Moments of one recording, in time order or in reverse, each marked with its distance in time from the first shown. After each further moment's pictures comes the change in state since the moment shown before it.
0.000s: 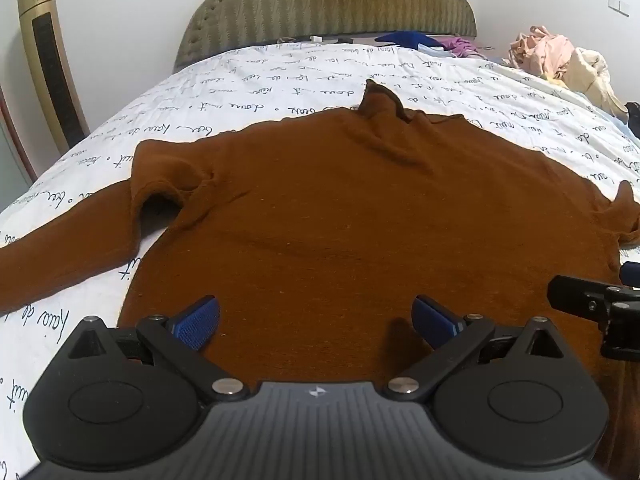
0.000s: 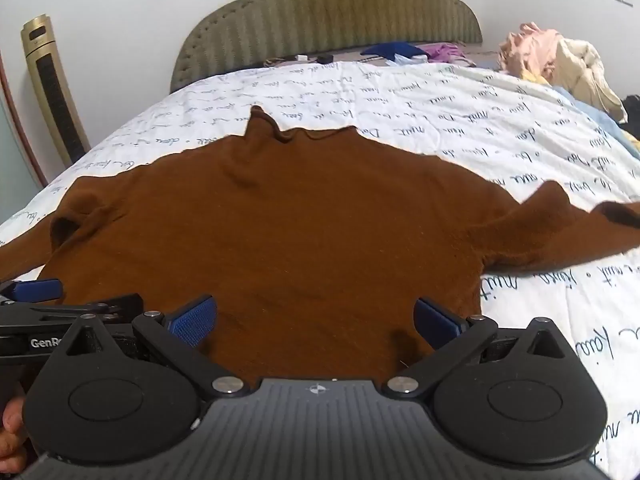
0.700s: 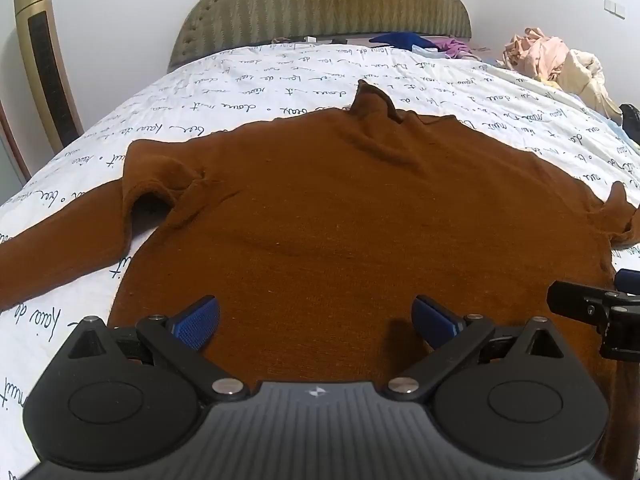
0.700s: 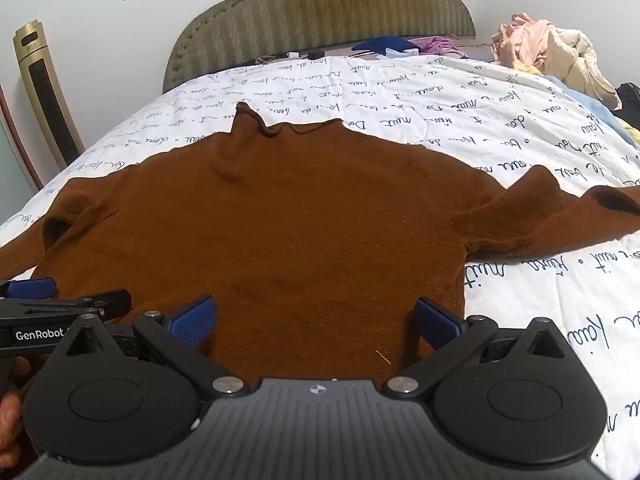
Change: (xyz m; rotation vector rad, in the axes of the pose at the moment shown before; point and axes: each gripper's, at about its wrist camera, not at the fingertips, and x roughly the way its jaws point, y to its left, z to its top) left arm 0.000 -0.003 -0.001 0.002 -0.006 -0.003; right arm 0.002 -0.016 -0.007 0.030 0.012 0.003
